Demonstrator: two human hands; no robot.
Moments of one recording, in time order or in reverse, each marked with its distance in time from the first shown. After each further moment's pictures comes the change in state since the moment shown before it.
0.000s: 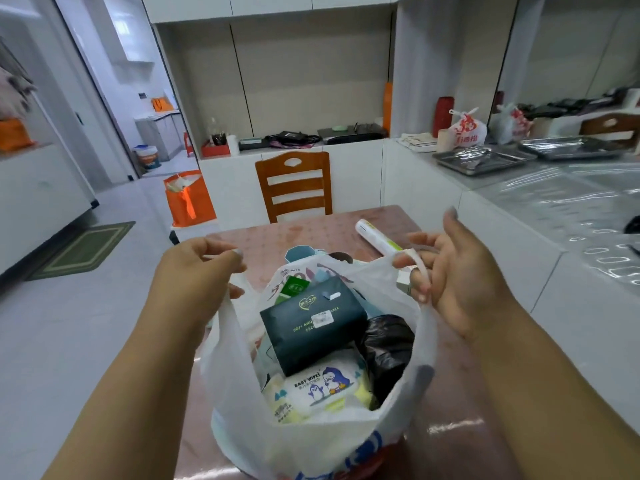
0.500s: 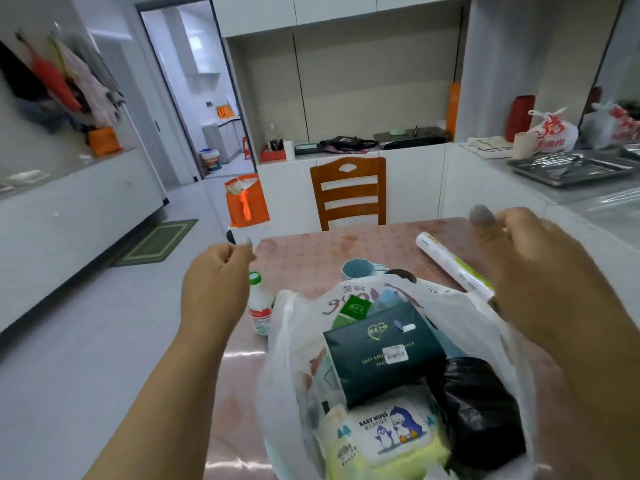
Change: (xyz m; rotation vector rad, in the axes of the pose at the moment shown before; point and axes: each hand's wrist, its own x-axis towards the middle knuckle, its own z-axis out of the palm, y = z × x) left_hand 0.067 -0.039 -0.034 0.219 0.250 0.124; right_hand -0.002 -0.031 0.067 -1.247 0.225 -0.388
